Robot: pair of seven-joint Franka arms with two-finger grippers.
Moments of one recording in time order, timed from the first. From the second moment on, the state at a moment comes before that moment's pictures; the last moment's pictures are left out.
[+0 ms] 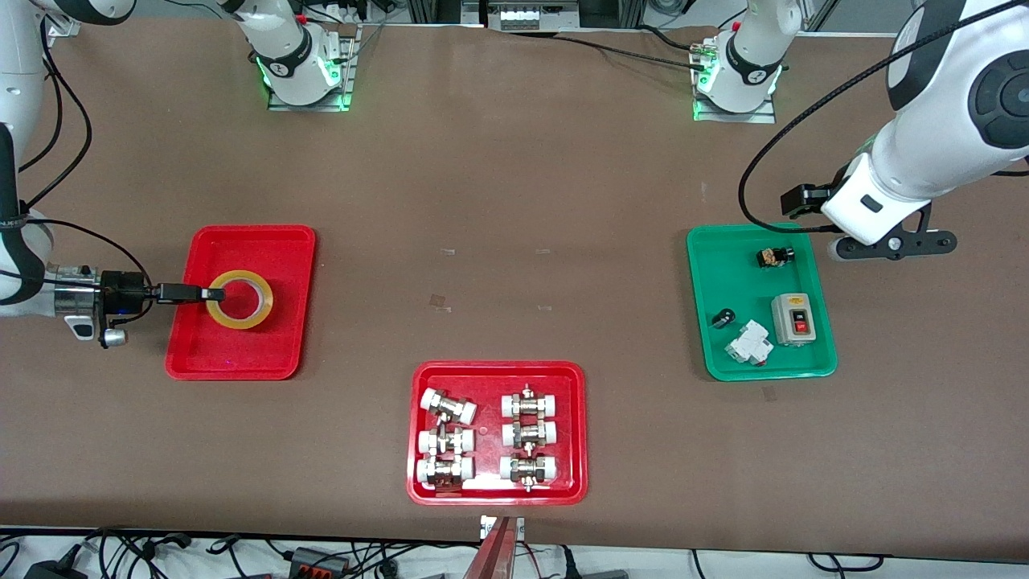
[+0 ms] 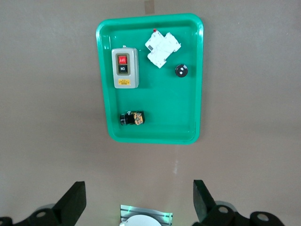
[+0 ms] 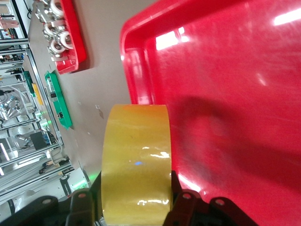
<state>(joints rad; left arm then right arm) 0.14 0.13 -0.35 -1.59 0.13 1.46 -0.27 -0.32 0.72 -0.08 -1.60 0.80 1.60 -0.64</state>
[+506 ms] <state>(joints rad) 0.17 0.16 -0.35 -1.50 0.13 1.48 -0.27 -0.33 0.78 -0.08 -1.59 0.75 1.60 -0.69</state>
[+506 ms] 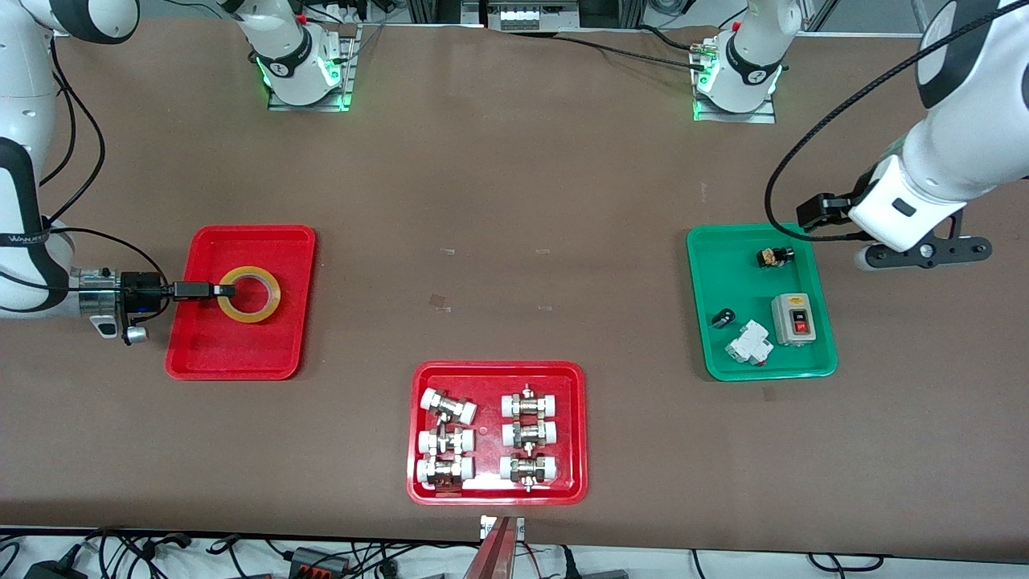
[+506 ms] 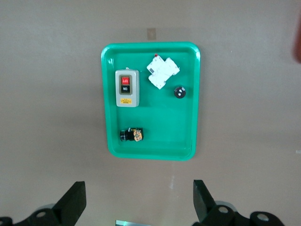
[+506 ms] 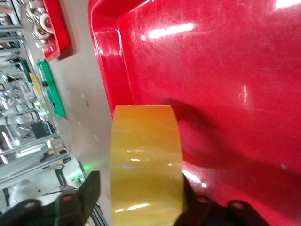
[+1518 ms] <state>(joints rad) 0.21 0.09 -0.40 -1.52 0.06 1.49 -0.27 -0.21 0.73 -0.07 -1.57 0.40 1.73 -0.69</state>
